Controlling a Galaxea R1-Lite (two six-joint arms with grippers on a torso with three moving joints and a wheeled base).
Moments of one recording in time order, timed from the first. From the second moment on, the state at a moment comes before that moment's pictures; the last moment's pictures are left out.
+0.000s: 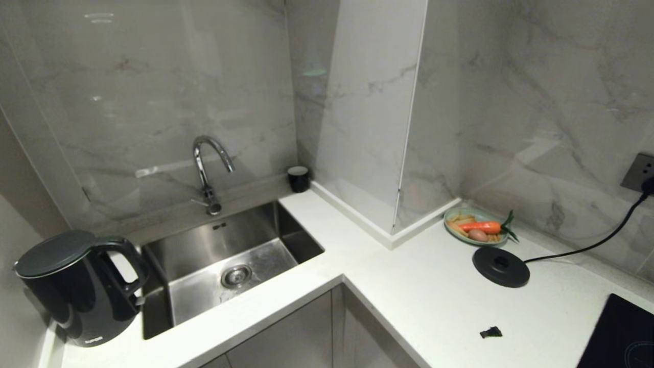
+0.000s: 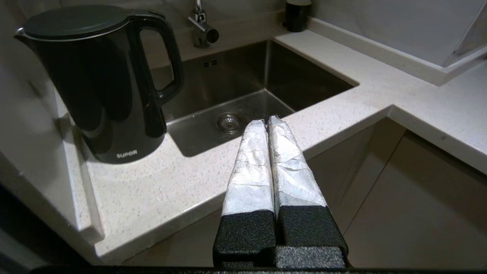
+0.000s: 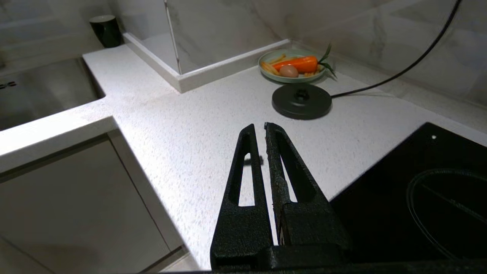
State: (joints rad) left arm 0.00 0.00 -0.02 0.05 0.00 -0.01; right arm 0.00 0.00 0.00 0.00 0.00 0.00
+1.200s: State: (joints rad) left arm 0.00 0.03 -0.11 0.07 0.01 -0.02; right arm 0.00 0.00 0.00 0.00 0.00 0.00
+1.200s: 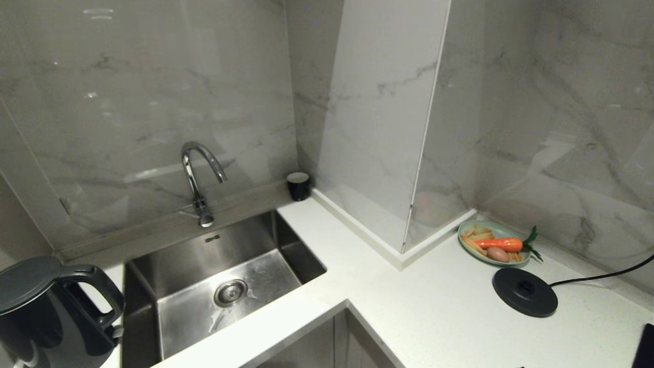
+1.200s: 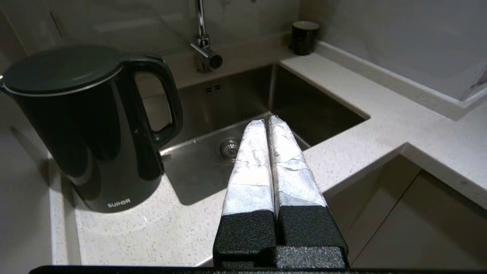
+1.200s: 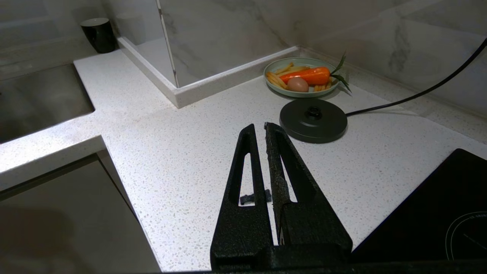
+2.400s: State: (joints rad) left arm -0.08 1.55 -0.10 -1.00 0.39 -0.26; right arm 0.00 0.00 0.00 0.00 0.00 0.00
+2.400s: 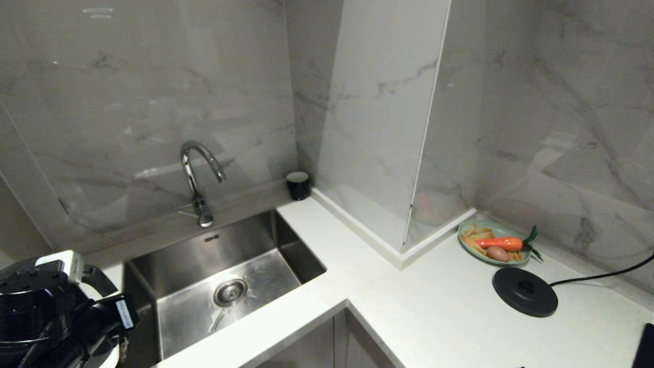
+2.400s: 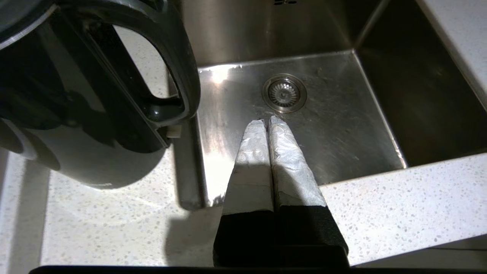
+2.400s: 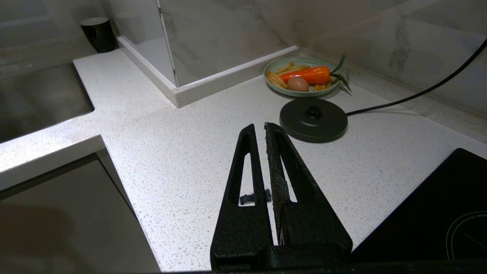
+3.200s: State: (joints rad) left arm -0.01 1.82 -0.13 -1.10 0.43 -0.33; right arm 0.00 0.00 0.00 0.00 0.00 0.00
